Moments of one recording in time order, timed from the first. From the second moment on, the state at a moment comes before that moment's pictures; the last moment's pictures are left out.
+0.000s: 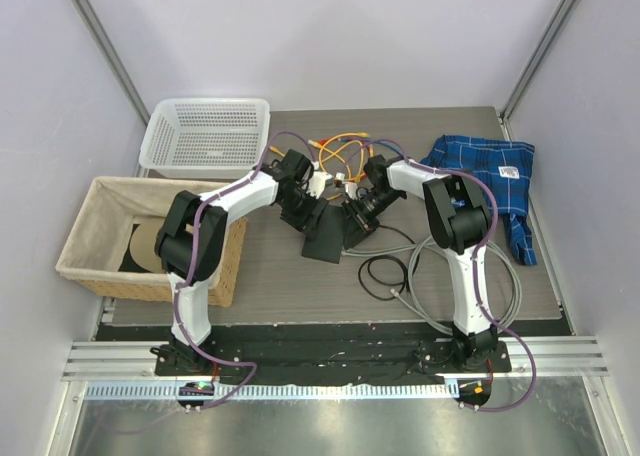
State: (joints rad) left arm -0.54 1.98 1.42 -0.66 0.32 0.09; right arm 0.38 2.25 1.56 -0.94 -0.87 -0.31
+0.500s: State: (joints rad) left arm -0.54 1.99 1.42 -0.67 0.32 0.09; right arm 0.37 2.28 1.62 -1.00 -0.86 -0.32
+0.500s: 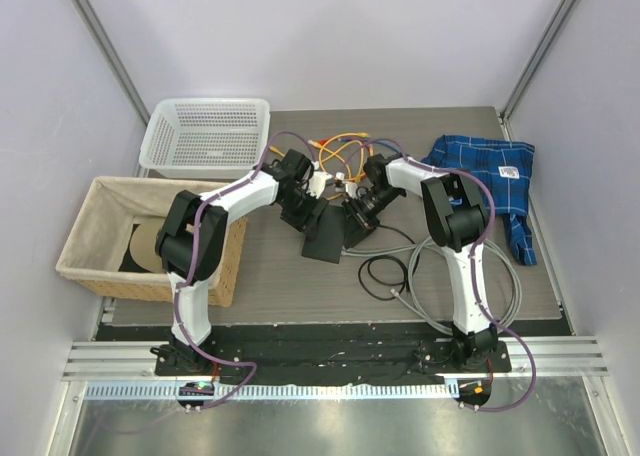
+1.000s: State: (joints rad) left arm -0.54 1.99 1.43 -0.67 0.33 0.09; right arm 0.32 2.29 1.61 -1.01 -0.84 -0.28
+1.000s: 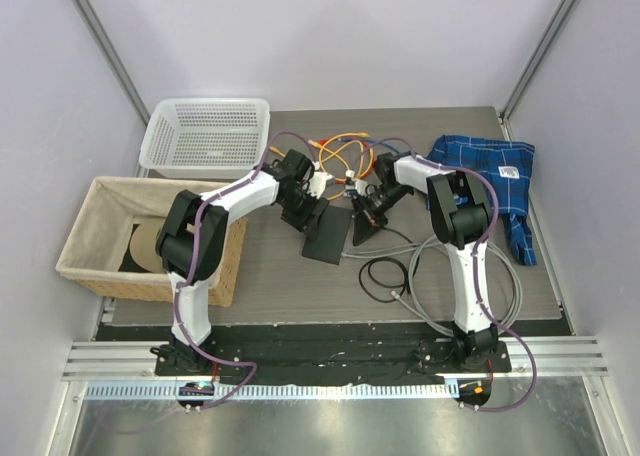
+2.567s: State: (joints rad) left arm -0.54 1.99 1.43 -0.68 0.33 0.08; right arm 0.35 1.88 1.24 -0.61 -0.23 -0.62
